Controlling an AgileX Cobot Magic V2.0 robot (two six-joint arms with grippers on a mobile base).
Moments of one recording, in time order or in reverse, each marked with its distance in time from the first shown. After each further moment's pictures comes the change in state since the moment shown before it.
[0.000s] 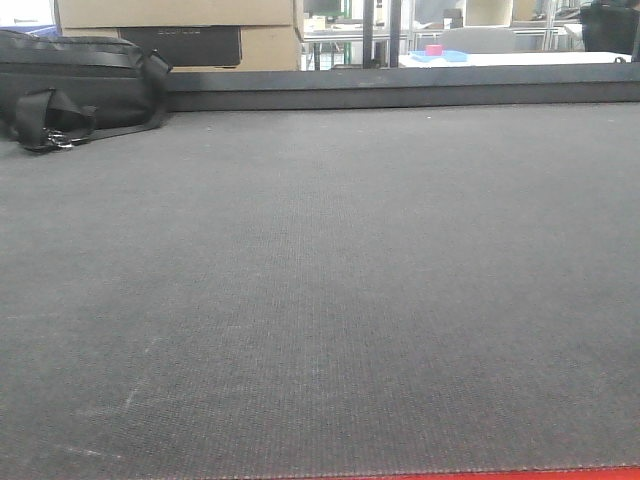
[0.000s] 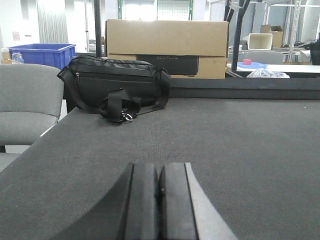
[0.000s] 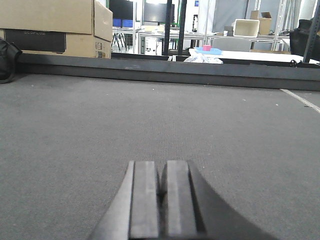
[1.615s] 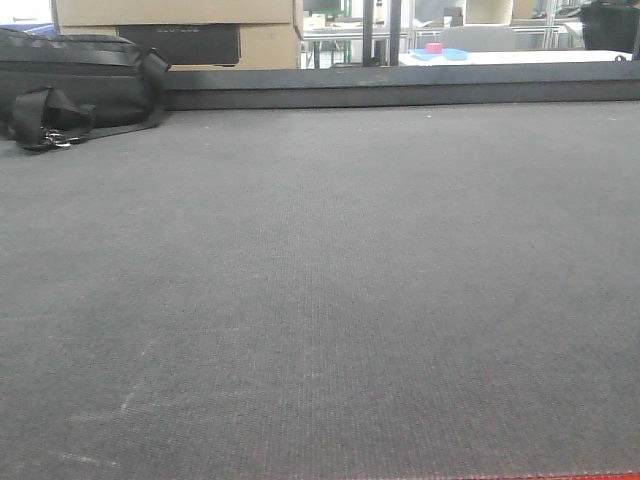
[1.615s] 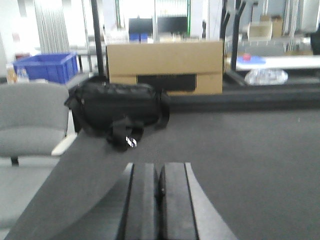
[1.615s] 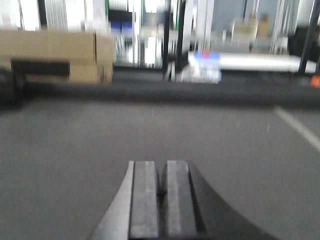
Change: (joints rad) left arm 0.000 0.223 -0.631 0.057 0.517 0.000; right arm 0.000 0.206 -0.576 0.026 0.478 0.002
